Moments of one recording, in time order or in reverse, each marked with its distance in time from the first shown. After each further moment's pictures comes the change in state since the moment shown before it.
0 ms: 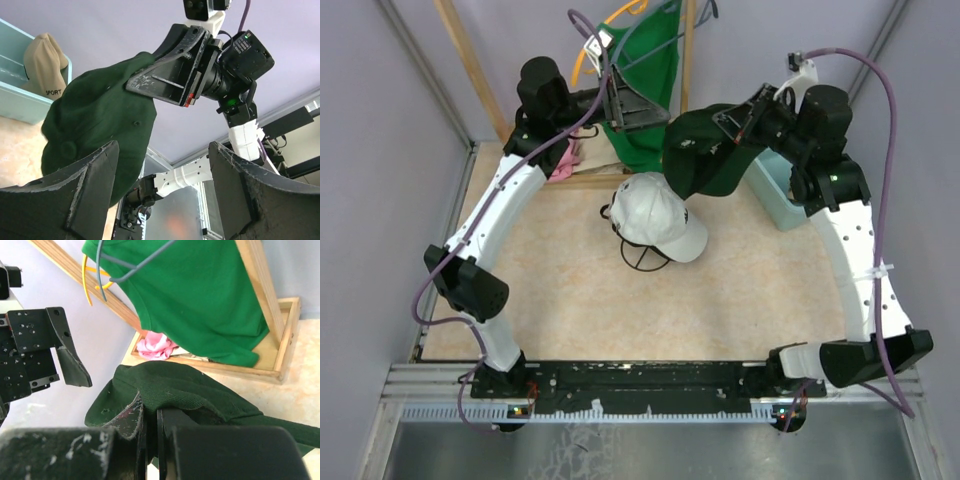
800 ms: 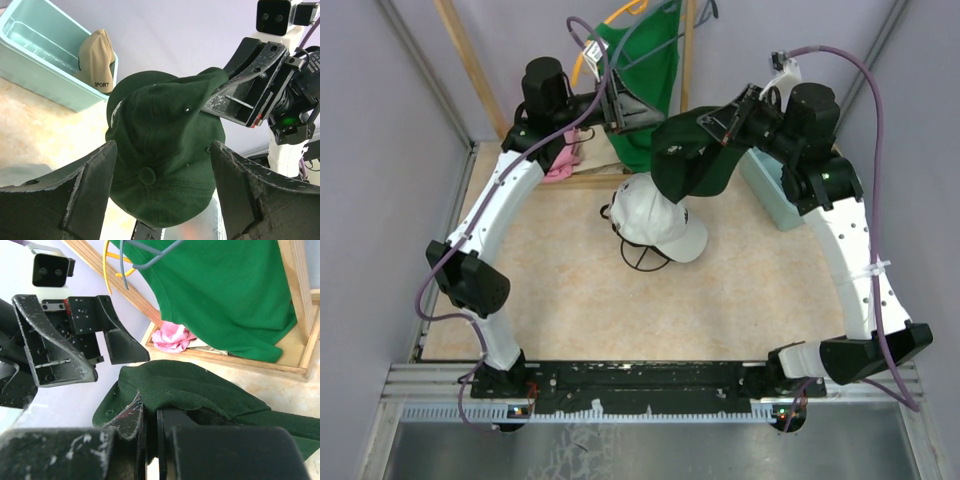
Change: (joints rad) left arm 0.025 0.024 0.014 -0.188 -0.072 0.170; right arm 0.091 0.035 0.046 -0.034 0.013 0.020
